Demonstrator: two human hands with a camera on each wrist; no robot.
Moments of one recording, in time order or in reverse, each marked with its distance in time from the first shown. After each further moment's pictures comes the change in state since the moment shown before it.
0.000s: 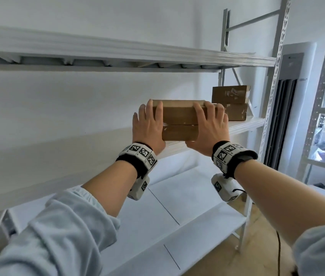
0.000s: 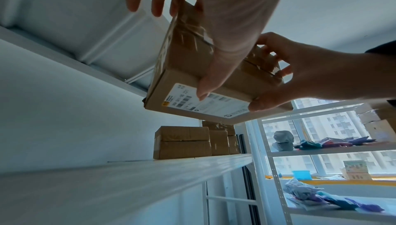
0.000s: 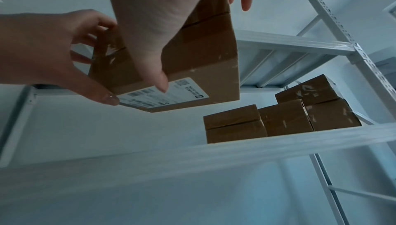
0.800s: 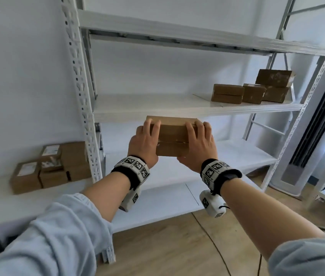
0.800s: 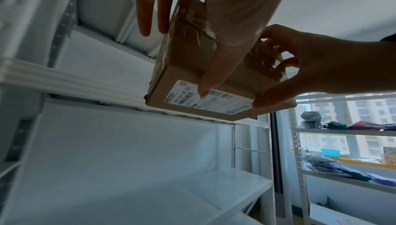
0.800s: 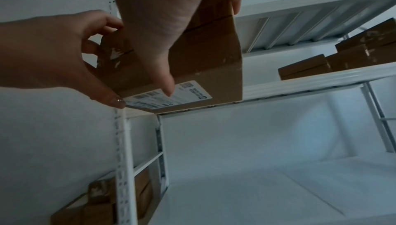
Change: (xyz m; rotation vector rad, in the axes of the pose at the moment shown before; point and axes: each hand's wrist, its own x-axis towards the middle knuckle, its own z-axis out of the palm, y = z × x) left_hand -0.342 -0.095 -0.223 -0.025 -0.295 -0.226; right_hand -0.256 -0.220 -0.172 0.291 -0.193 -0.196
